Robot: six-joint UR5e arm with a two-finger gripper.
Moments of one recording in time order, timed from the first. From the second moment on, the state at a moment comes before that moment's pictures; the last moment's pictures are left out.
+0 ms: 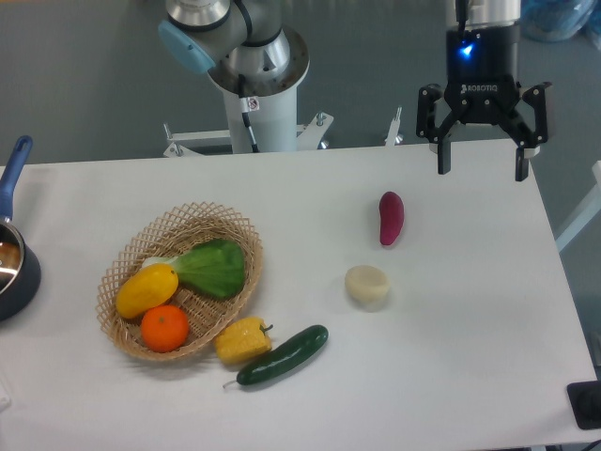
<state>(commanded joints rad) 2.84 -1.60 -1.63 -0.87 1.14 1.36</state>
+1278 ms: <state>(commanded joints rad) 2.60 -1.57 -1.71 -0.86 1.15 1.01</state>
